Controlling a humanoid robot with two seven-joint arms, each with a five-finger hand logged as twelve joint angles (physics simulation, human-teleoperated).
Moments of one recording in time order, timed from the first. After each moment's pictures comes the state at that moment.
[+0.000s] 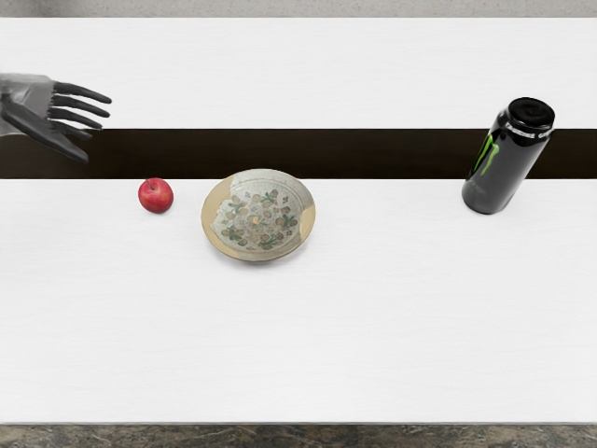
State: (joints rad) left arm -1.32 0.85 -0.05 -0.87 0.20 -0.61 0.23; right arm -0.02 0.00 -0.03 0.25 0.10 -0.02 0.07
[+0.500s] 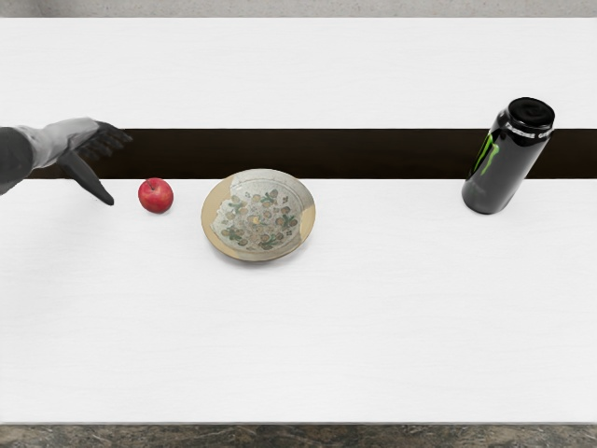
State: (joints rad) left arm -1.22 0.72 0.02 -1.15 0.72 -0.02 0.23; right arm -0.05 0.00 -0.04 0.25 0.10 -0.02 0.07
